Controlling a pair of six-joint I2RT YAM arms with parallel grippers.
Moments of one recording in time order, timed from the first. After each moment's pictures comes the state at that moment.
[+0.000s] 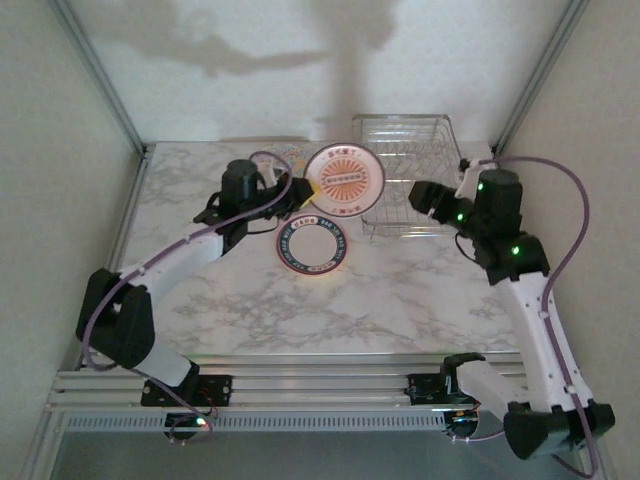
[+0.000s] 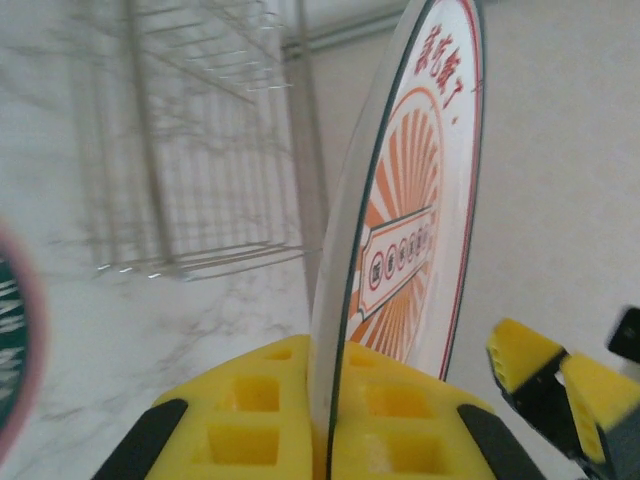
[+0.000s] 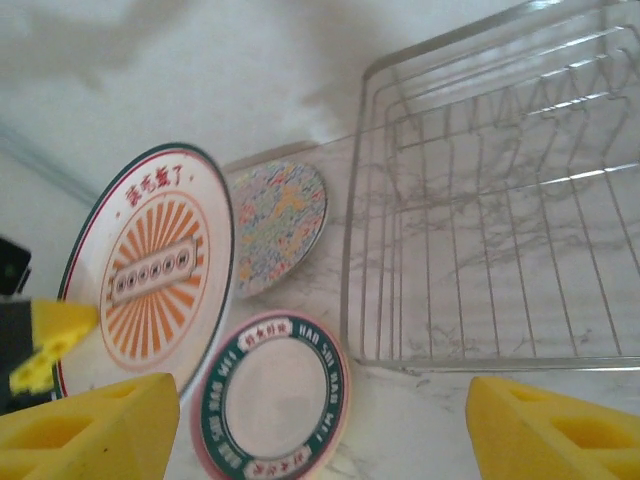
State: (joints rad) left arm -0.41 1.49 1.06 0.13 0.55 -1.13; right arm 0.22 0.98 1.16 -0.61 -0.21 0.39
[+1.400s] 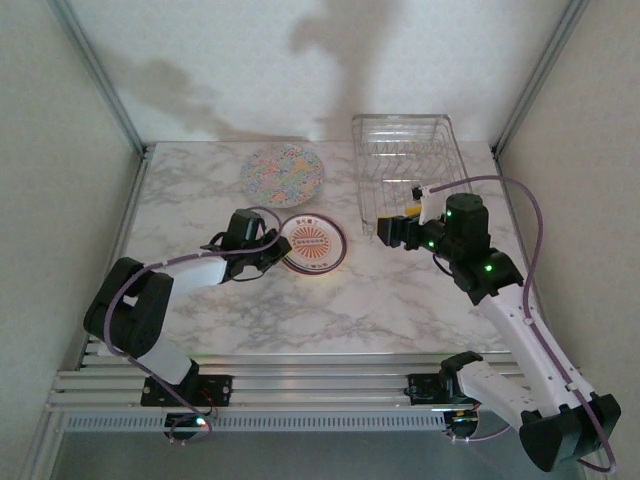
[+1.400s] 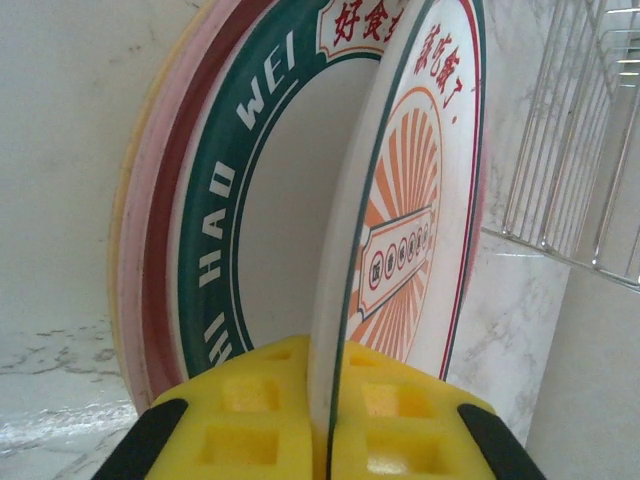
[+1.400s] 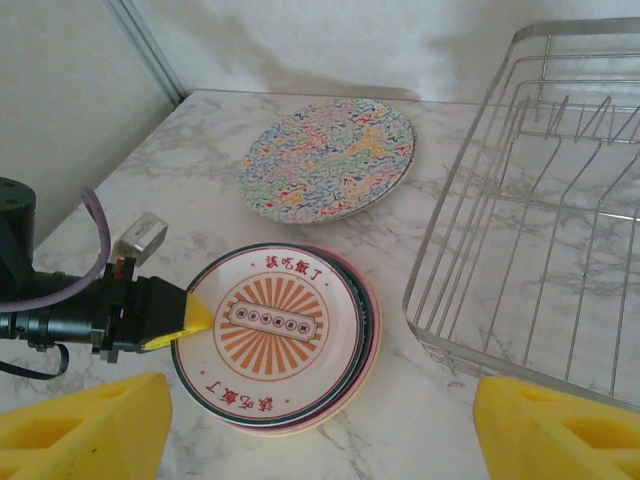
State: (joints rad) left arm -0.40 1.59 0.75 0.09 0.34 -1.03; right arm 0.37 0.95 0.96 -0.44 -0.29 0.15
